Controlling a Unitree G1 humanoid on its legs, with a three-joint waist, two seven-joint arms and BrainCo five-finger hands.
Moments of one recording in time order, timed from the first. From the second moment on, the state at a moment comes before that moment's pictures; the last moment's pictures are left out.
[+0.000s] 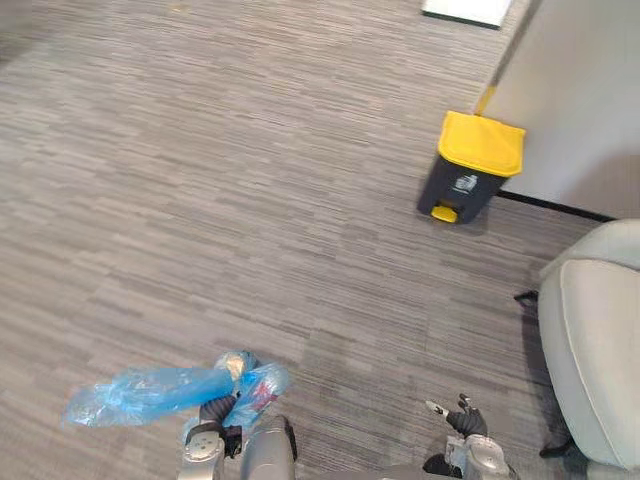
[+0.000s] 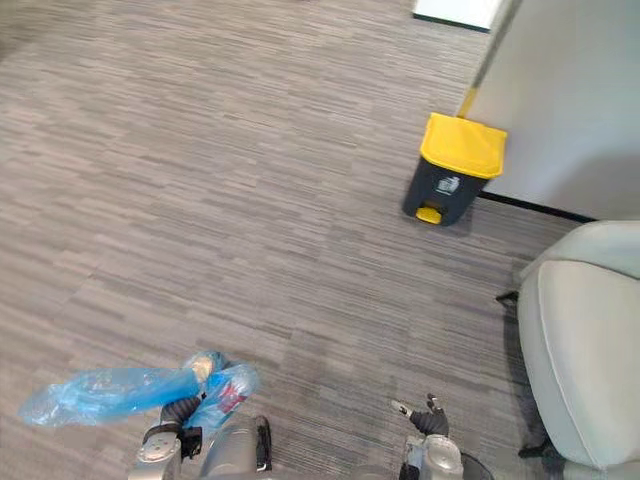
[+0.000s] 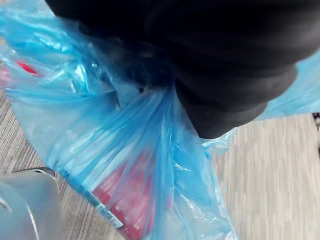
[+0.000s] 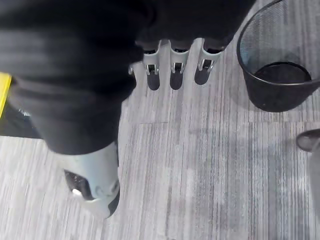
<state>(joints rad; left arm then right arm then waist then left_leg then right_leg) 0.11 0.11 0.20 0.79 0.09 -0.09 0.09 0.07 -0.02 -0.32 0.84 -0.08 -0.05 -0.11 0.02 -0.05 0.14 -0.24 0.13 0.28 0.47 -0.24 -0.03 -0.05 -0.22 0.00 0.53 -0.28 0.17</state>
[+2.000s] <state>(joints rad) 0.09 0.07 0.16 0.80 0.08 -0.09 0.09 0.03 -0.05 -0.36 0.90 -0.12 -0.03 -0.13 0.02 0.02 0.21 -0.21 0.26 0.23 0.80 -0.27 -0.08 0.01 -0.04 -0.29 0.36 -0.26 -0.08</state>
